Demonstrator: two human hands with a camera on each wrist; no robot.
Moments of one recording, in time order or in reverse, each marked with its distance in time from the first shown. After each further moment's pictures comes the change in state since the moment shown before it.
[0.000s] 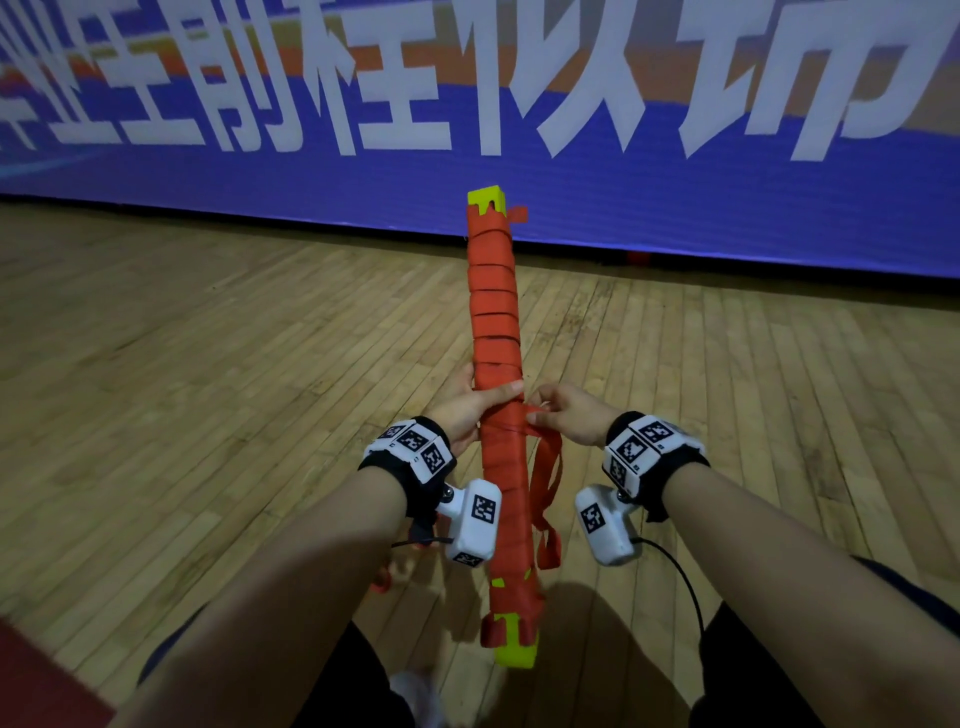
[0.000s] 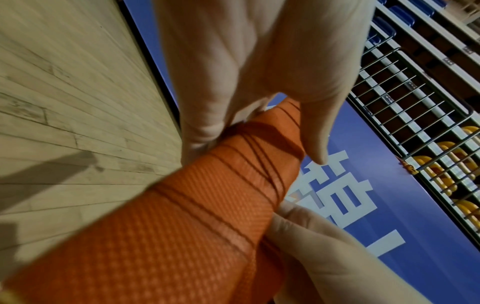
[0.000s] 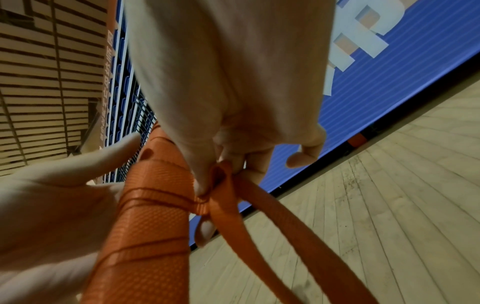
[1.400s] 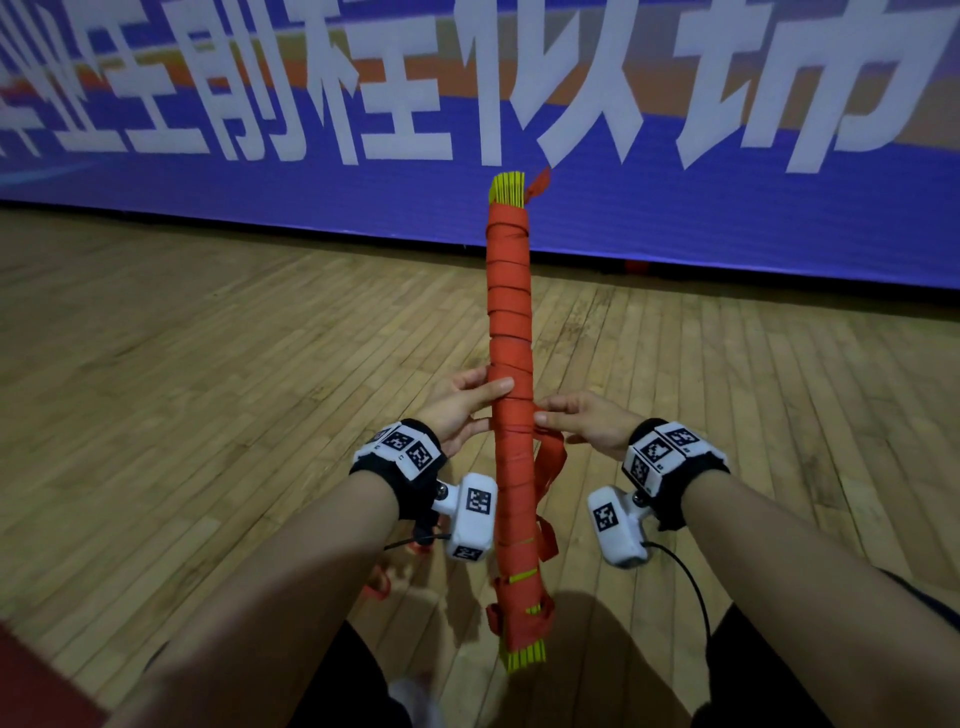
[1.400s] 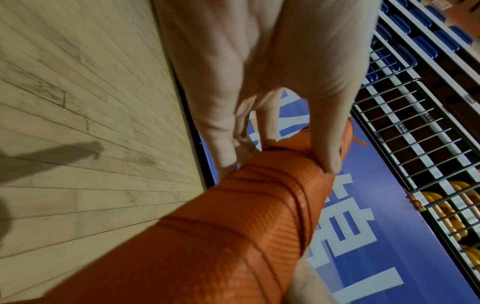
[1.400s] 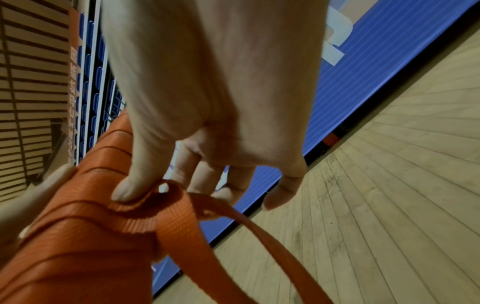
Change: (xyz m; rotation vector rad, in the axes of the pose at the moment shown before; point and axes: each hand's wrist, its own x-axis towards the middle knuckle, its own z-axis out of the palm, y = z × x) left_hand -0.009 0.009 -0.009 -0.092 -0.105 0.026; right_hand -0.026 -0.001 -0.010 0.312 -0.071 -0.040
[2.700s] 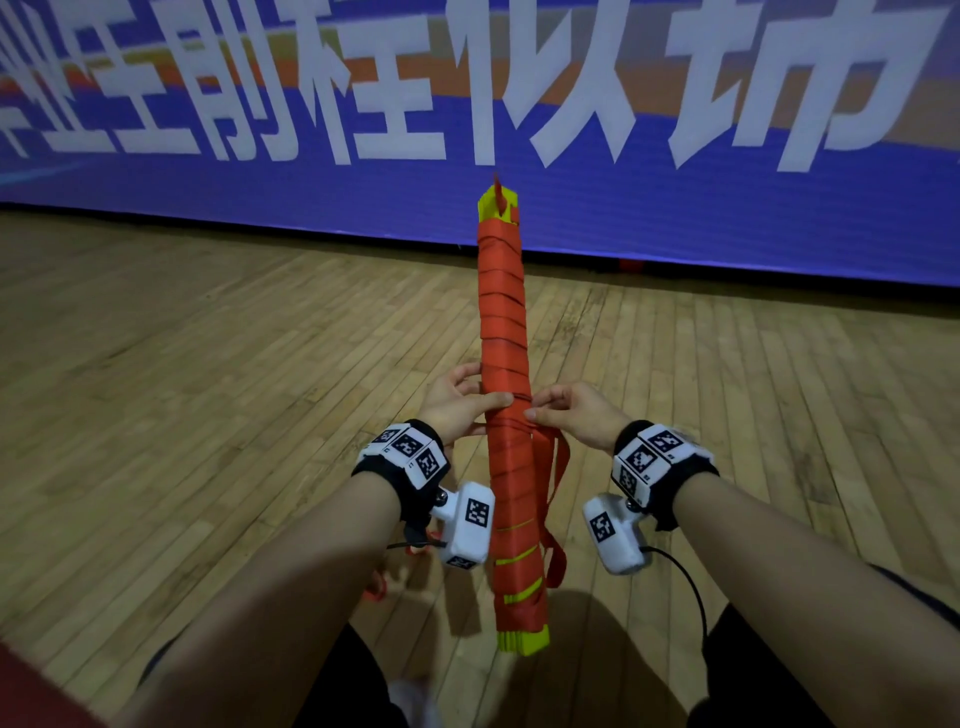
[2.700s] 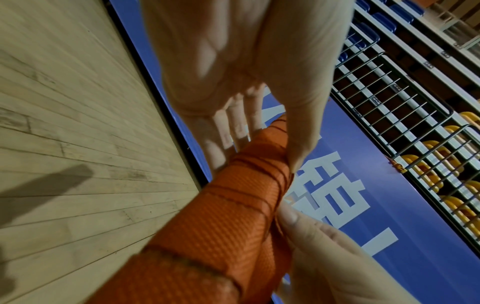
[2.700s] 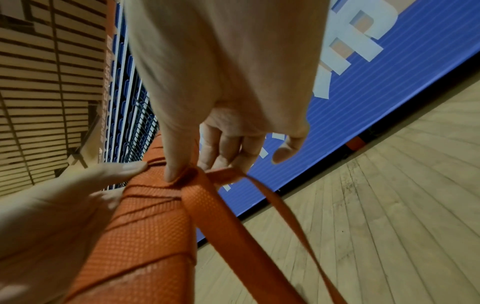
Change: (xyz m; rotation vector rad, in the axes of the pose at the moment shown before) left_hand 0.003 -0.001 0.005 0.197 0.197 0.011; right_hand 0.007 -0.001 0.003 -0.104 0.181 -0.035
